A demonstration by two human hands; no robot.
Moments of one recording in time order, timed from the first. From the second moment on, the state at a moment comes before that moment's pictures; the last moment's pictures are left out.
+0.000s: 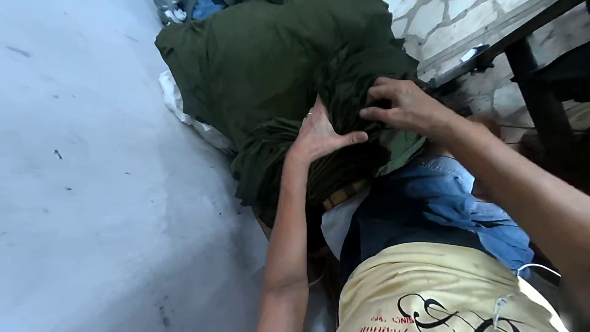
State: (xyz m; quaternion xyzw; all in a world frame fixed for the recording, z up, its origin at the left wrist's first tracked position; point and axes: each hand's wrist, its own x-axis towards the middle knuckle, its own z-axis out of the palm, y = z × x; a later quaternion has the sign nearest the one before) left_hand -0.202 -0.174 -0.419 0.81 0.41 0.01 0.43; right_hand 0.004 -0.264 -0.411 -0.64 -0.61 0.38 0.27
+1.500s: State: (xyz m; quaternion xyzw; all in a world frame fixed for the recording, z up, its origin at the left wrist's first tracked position) left_hand -0.179 -0.272 -0.412 0.93 0.25 0.19 0.19; right_hand 0.000 -0.321 -0.401 -0.54 -0.23 0.62 0.51
